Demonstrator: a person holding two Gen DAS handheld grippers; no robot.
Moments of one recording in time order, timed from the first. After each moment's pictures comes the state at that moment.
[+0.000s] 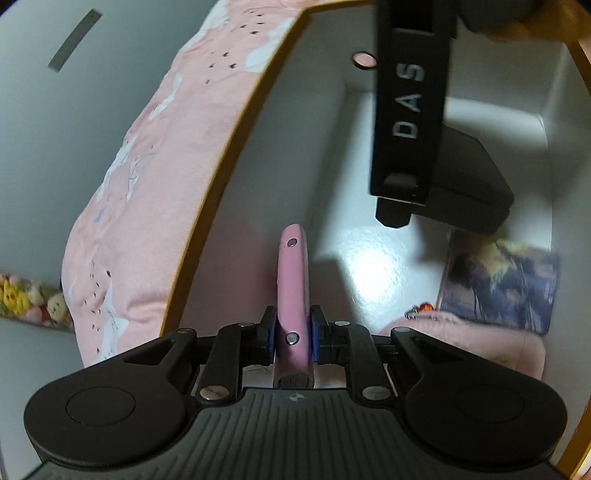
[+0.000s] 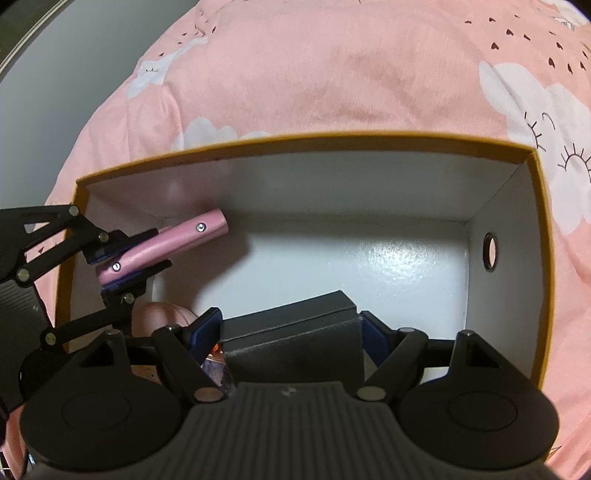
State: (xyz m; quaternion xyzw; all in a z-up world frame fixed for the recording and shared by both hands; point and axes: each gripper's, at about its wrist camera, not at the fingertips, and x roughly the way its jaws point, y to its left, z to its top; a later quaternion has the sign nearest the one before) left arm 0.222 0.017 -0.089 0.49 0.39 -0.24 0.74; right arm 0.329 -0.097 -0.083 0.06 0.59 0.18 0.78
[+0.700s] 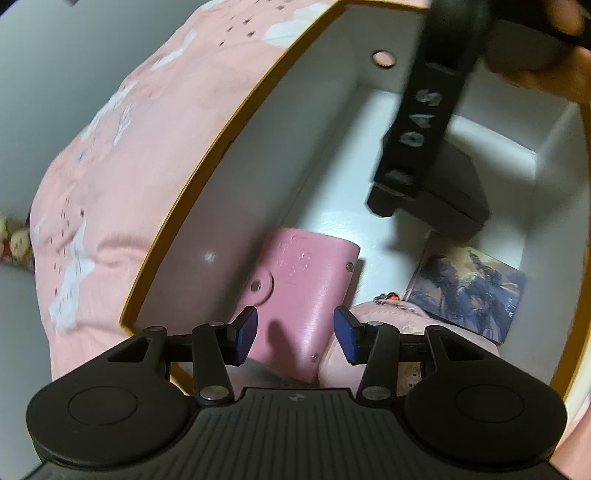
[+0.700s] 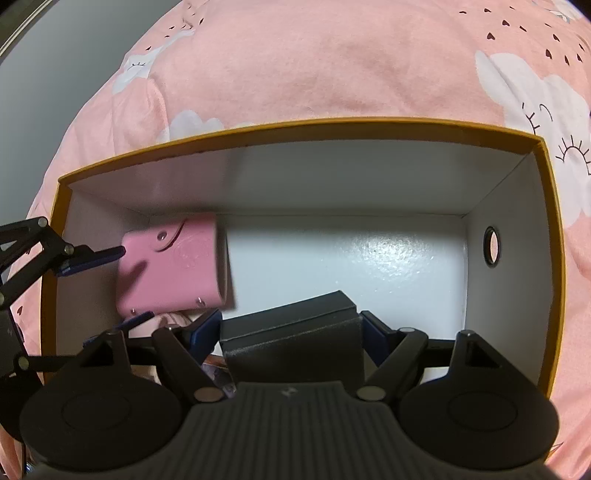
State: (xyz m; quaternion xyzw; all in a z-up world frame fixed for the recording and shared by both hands) left arm 0.219 0.033 -0.075 0.39 0.47 -0.23 0.76; right arm 0.336 -0.094 -0.090 0.06 0.60 0.17 0.78
